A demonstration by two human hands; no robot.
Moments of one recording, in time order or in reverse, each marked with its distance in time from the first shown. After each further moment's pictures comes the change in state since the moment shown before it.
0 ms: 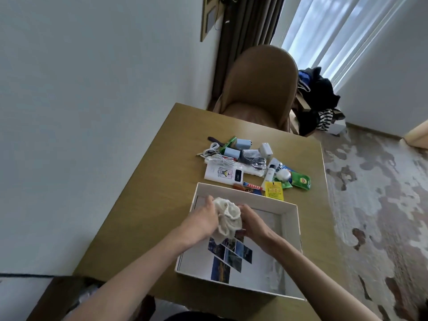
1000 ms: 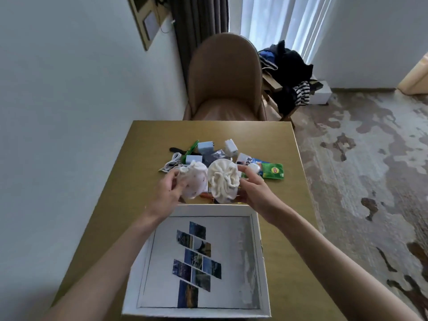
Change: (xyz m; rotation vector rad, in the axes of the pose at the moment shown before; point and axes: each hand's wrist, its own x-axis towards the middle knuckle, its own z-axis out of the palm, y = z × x) left_hand 0.069 0.076 -0.025 -0.508 0.199 0.284; right_hand -0.013 -0.040 -0.141 0.411 0.156 -0.237
